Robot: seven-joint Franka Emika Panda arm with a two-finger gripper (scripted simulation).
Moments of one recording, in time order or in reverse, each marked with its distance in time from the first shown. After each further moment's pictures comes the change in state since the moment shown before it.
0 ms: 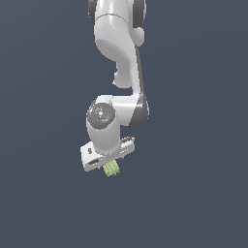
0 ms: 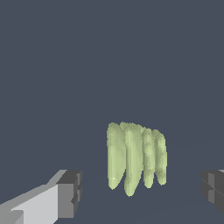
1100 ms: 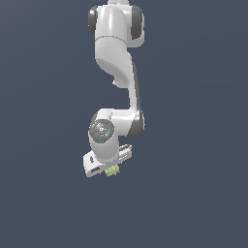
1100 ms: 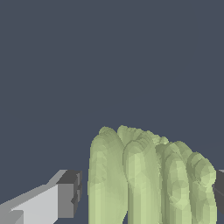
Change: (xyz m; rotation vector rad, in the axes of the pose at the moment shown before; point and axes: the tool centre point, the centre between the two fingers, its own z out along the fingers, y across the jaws) arm -0.002 0.007 0.058 0.002 -0.006 -0.025
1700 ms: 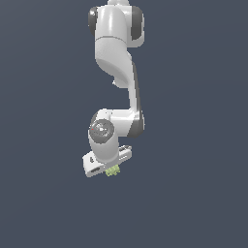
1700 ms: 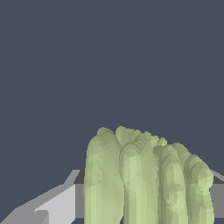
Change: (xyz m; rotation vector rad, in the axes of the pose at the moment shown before) arm 0.001 0.001 0.000 -0.001 0.002 0.000
